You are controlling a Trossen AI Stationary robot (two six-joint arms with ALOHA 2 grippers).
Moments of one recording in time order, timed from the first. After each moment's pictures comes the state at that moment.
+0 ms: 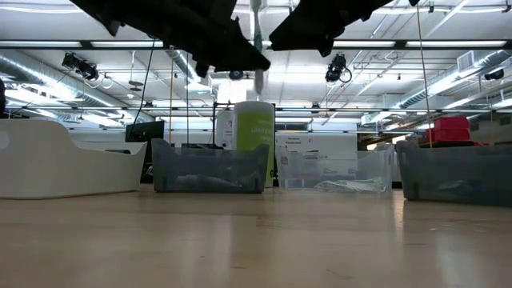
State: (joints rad) left arm -0.19 1.54 0.79 0.49 -0.53 -0.10; right arm 0.12 1.43 1.00 -0.02 0.24 0.07
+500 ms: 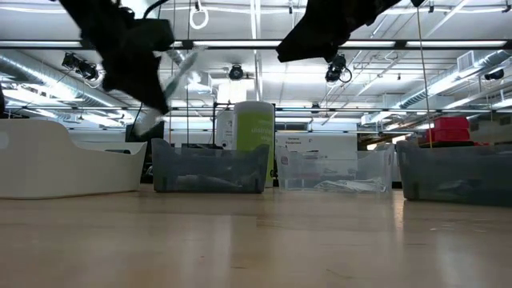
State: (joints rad) left arm -0.22 1.23 0.79 -0.54 -0.53 -0.77; right arm 0.12 1.43 1.00 -0.11 0.23 0.07
